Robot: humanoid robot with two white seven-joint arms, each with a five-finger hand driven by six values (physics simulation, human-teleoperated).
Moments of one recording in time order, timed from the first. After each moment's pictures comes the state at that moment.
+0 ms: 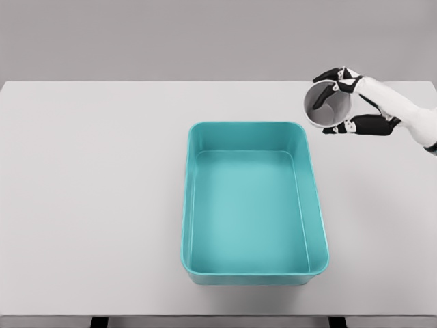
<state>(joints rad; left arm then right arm) 0.05 0.00 0.01 -0.08 0.00 0.07 0.02 -0.54 -0.93 0.64 -1.52 -0.25 -0.61 0.22</state>
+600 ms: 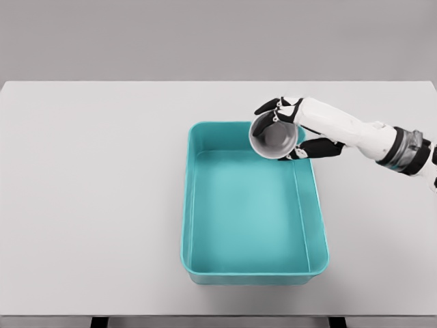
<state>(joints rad) 0.05 0.00 0.01 -0.08 0.00 0.07 0.02 -0.60 -0.85 0.76 -1.62 -0.08 -0.61 0.22</state>
